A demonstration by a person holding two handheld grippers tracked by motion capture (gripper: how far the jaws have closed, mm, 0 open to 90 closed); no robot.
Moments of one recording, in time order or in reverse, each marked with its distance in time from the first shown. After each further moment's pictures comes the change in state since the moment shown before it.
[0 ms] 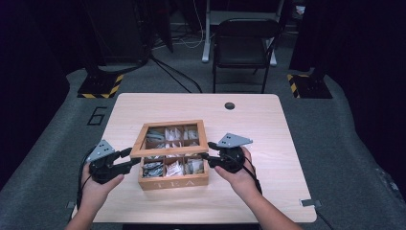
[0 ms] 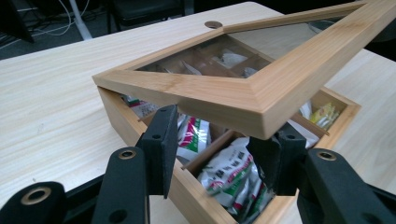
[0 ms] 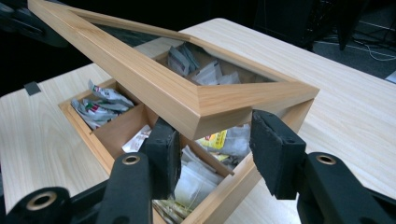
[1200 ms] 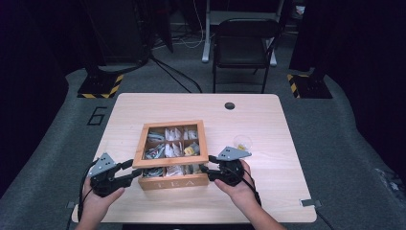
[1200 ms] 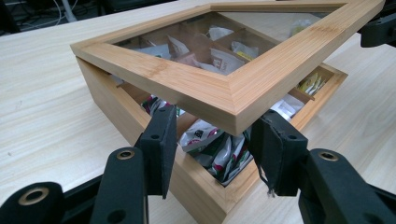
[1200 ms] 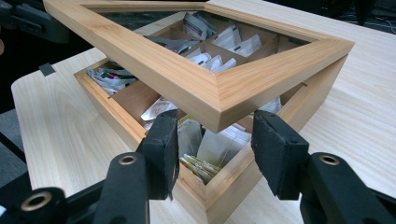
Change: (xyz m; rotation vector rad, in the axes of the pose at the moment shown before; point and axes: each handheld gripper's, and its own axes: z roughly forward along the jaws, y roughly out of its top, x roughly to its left) left arm -0.011 -0.033 -0.001 0.021 -0.029 0.002; right arm 0.014 -0.034 0.001 0.035 0.037 0.049
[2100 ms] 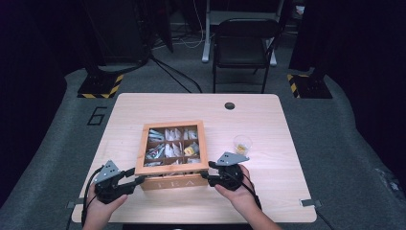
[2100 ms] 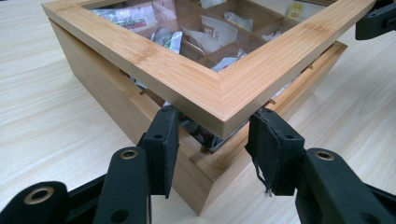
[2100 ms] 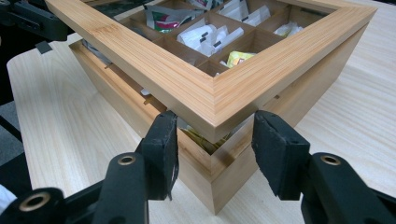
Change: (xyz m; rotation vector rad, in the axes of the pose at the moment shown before) left arm -0.008 -0.024 0.010 0.024 -0.015 -0.018; right arm 0.001 -0.019 0.007 0.057 0.016 -0.004
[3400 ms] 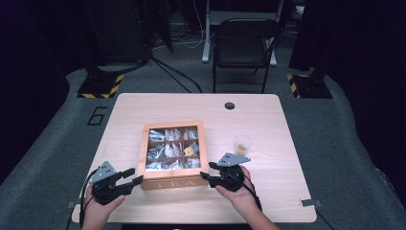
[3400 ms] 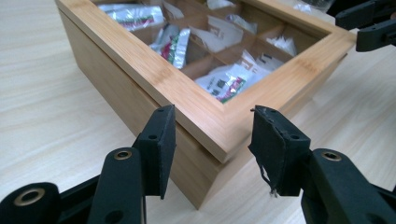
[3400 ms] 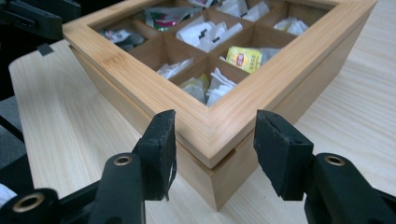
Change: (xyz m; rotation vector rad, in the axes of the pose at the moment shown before) left arm 0.007 -0.002 -0.008 -0.021 -0.005 -0.064; right arm -0.001 -0.004 -0.002 -0.013 0.005 0.025
